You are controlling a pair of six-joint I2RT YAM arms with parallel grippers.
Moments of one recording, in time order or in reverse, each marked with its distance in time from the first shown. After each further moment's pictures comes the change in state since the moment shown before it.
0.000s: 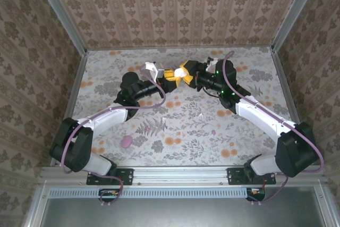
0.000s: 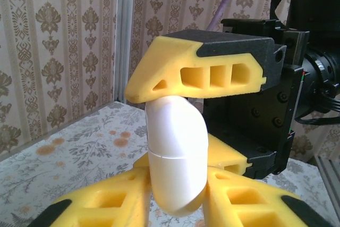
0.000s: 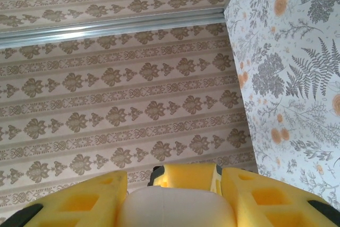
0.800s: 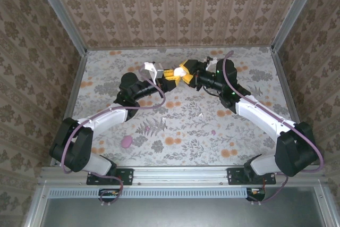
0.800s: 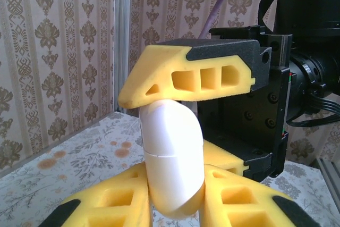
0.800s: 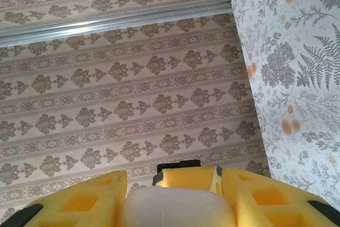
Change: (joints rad) left arm 0.001 0.000 -0.009 0.056 0.009 0.014; right arm -0.012 0.006 0.004 0.030 -0.041 0.042
